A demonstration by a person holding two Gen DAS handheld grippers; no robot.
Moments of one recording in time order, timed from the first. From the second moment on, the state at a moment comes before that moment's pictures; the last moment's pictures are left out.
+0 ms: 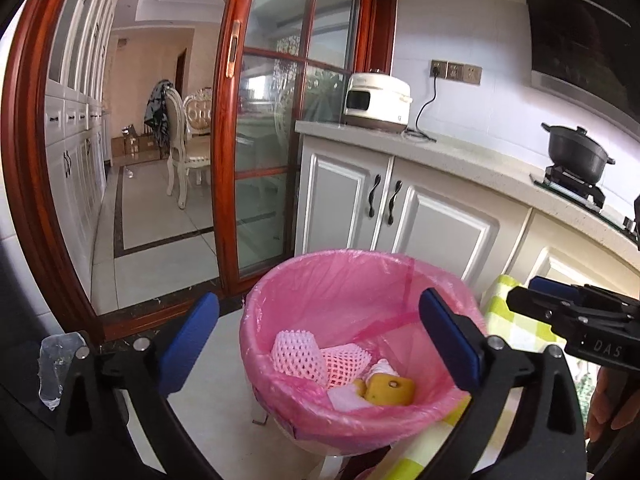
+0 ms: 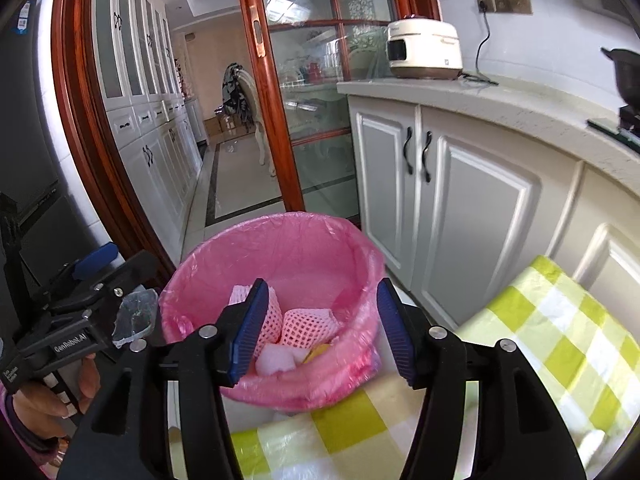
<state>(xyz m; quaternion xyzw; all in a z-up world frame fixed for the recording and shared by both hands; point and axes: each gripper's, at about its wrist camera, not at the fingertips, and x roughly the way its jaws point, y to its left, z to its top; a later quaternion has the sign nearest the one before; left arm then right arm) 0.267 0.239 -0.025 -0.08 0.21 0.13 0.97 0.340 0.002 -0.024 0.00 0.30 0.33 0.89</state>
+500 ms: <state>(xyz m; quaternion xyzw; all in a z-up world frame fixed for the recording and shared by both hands) 0.222 0.119 -0.017 -0.09 0.18 0.07 0.98 0.266 -0.141 -0.016 0.03 0.28 0.23 0.93</state>
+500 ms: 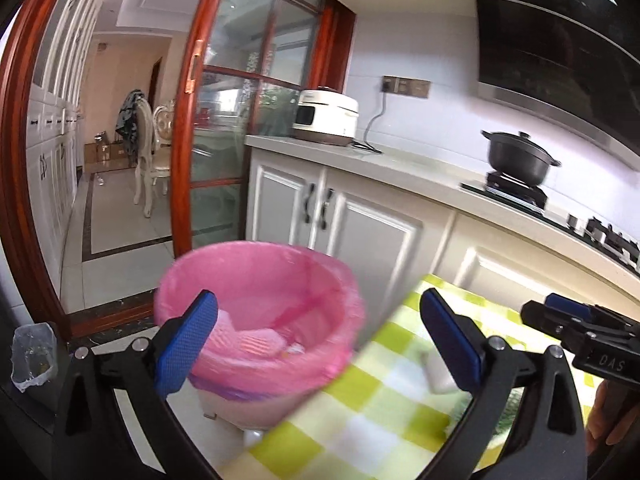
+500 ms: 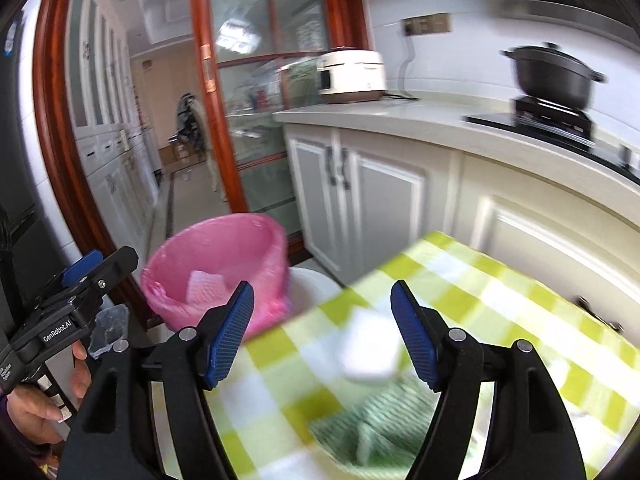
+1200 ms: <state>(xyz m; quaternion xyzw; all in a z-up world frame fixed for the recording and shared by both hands) 0.240 -0.030 -0.092 -0.06 0.30 -0.01 0.95 0.217 -0.310 -0.103 0.09 0.35 0.08 0.93</state>
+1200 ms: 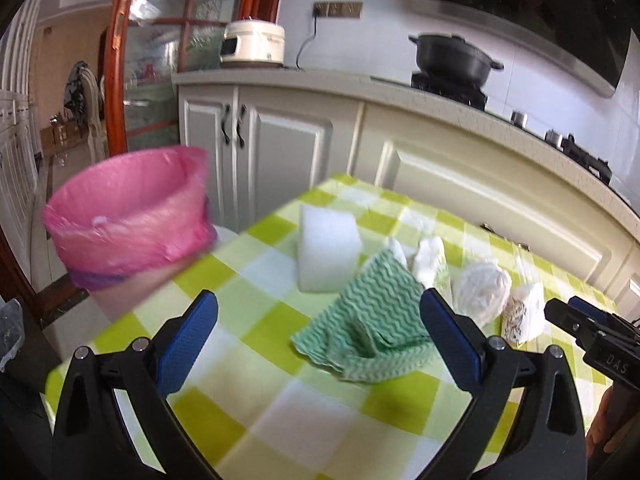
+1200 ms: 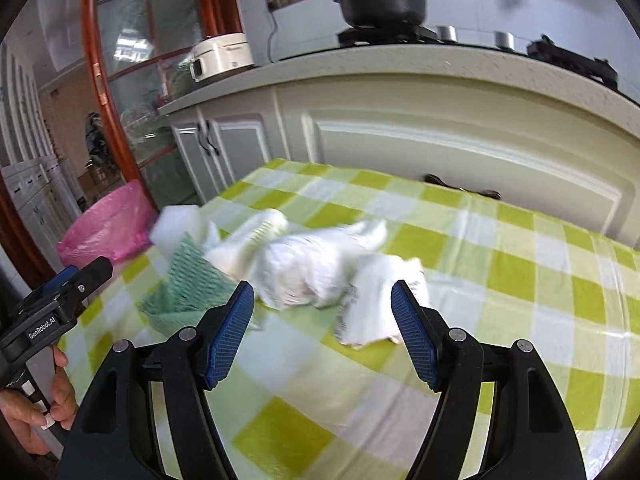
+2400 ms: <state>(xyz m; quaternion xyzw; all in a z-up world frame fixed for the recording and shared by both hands) 0.278 -0.085 -0.132 -0.04 0.37 -0.05 0.93 0.250 -0.324 -0.146 0.11 0.41 0.10 0.90</state>
